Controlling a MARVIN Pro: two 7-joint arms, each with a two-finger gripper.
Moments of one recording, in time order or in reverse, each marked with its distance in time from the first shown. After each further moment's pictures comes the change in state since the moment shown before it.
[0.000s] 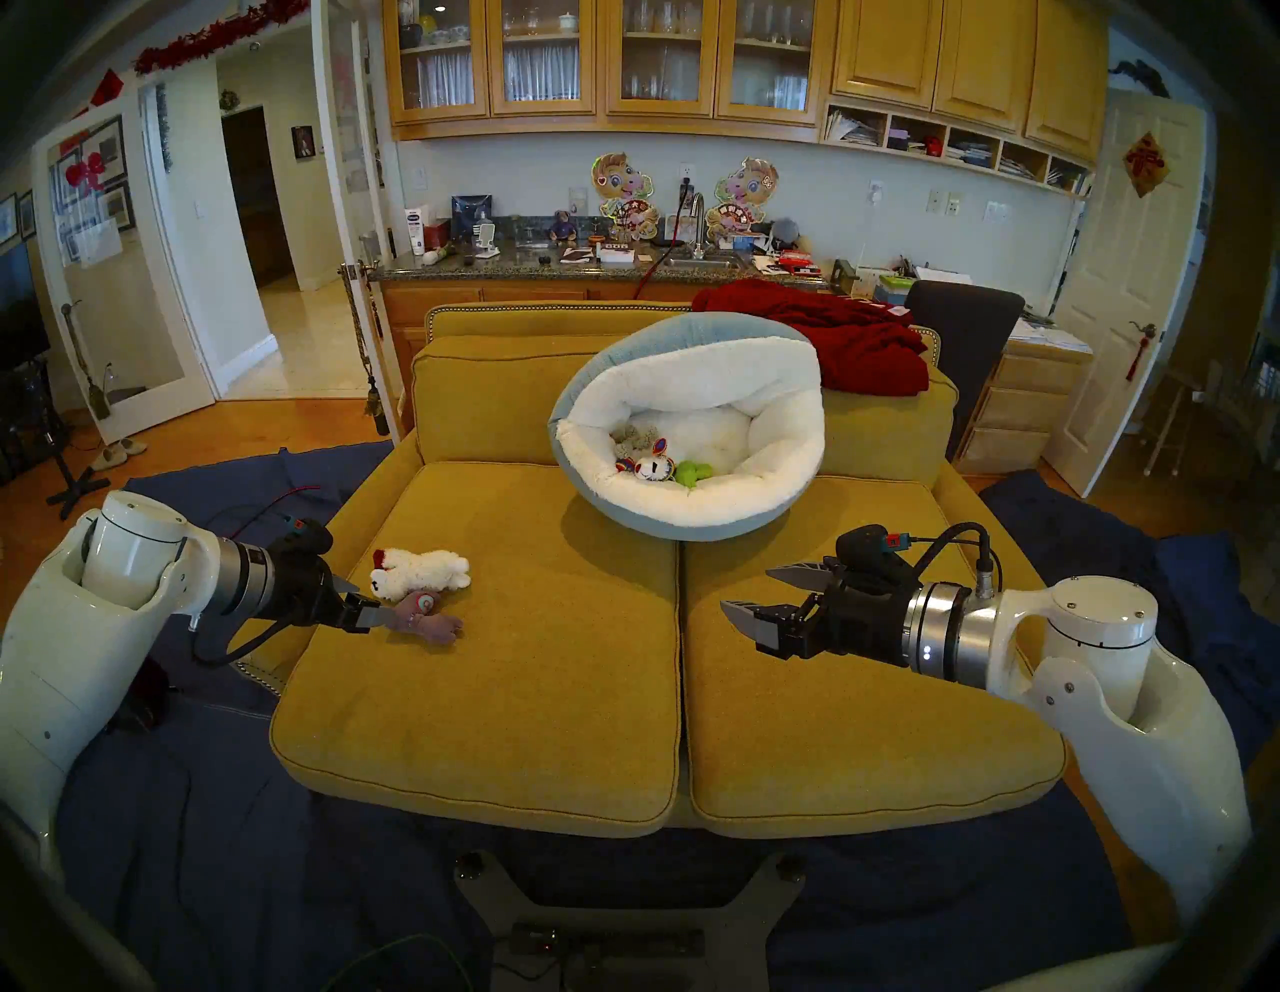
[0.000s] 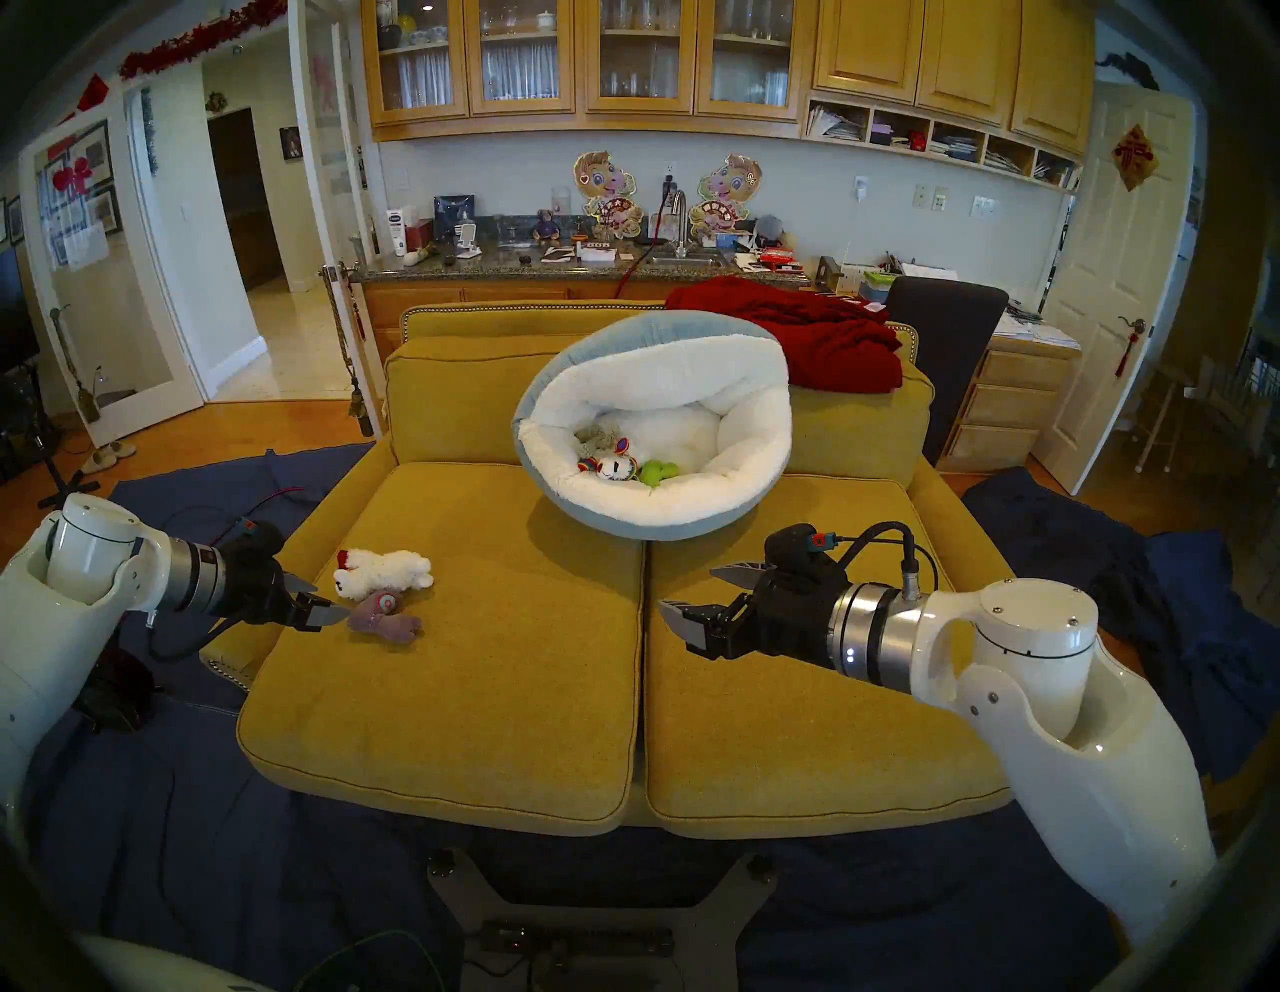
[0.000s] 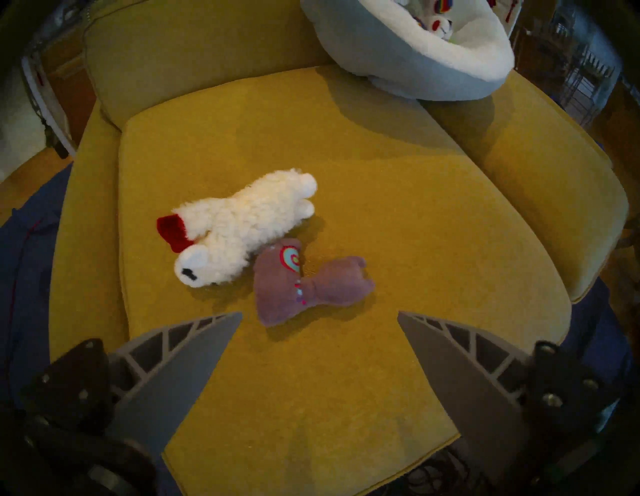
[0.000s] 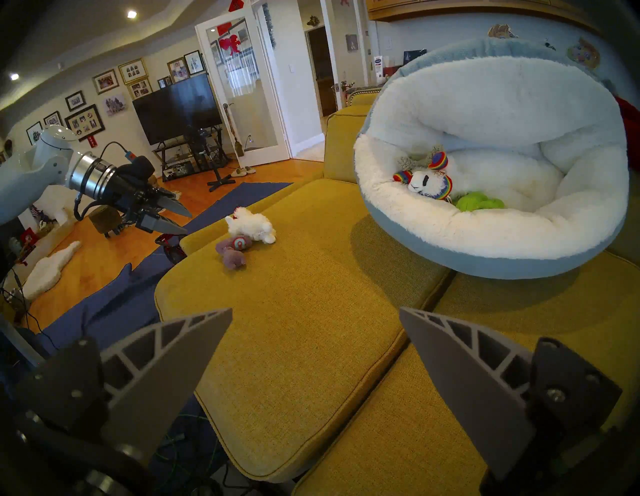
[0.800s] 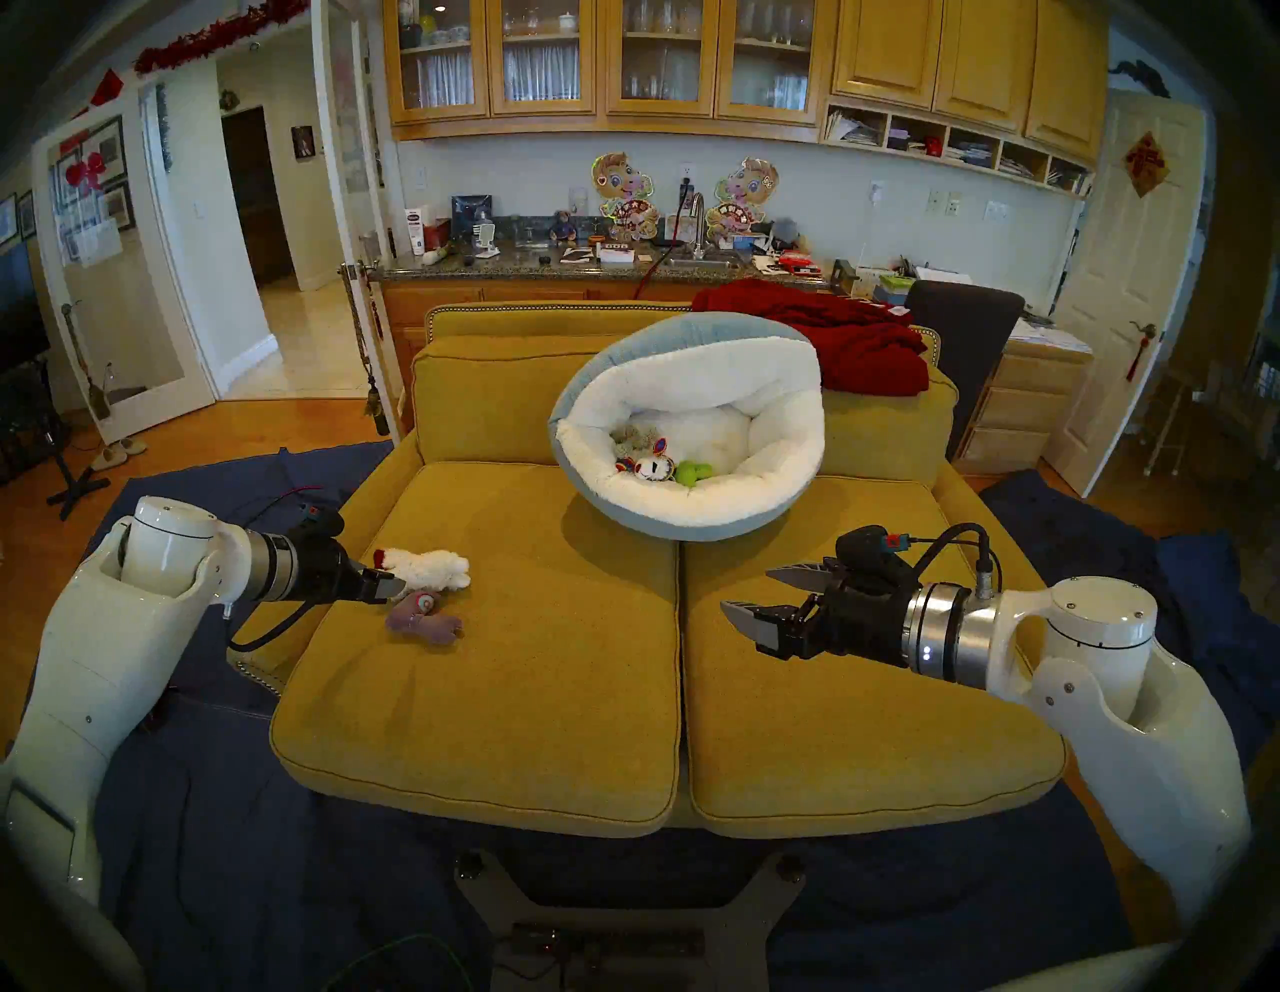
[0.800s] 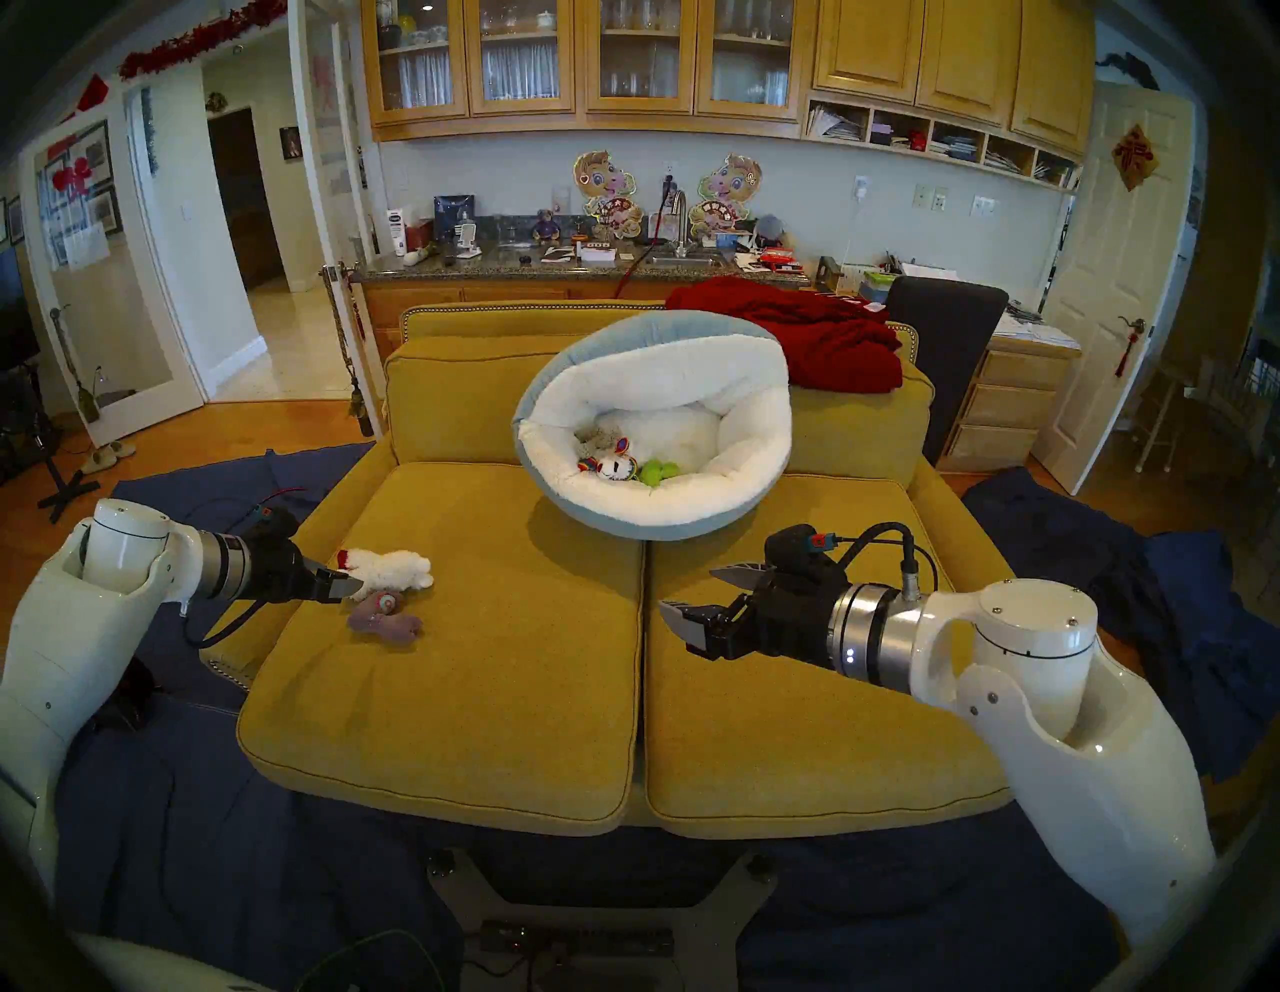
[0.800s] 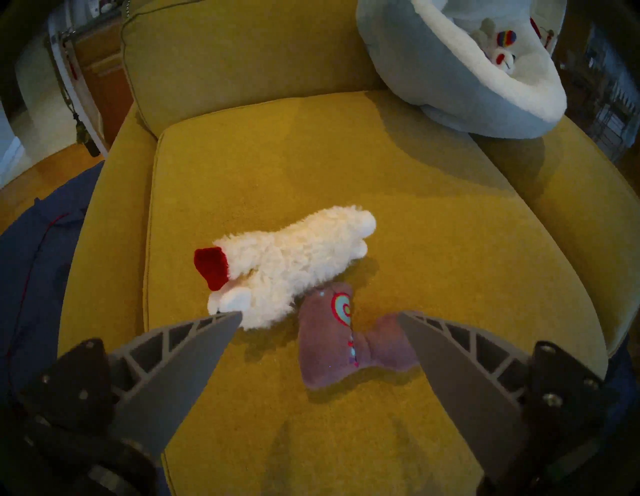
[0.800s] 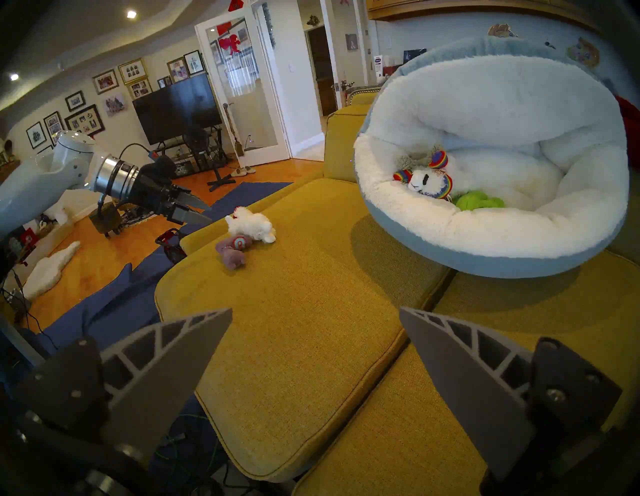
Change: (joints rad) left arm -0.188 -0.119 0.120 0.161 0.001 -0.042 0.129; right arm 0.000 0.000 -0.001 0.002 0.000 0.000 0.000
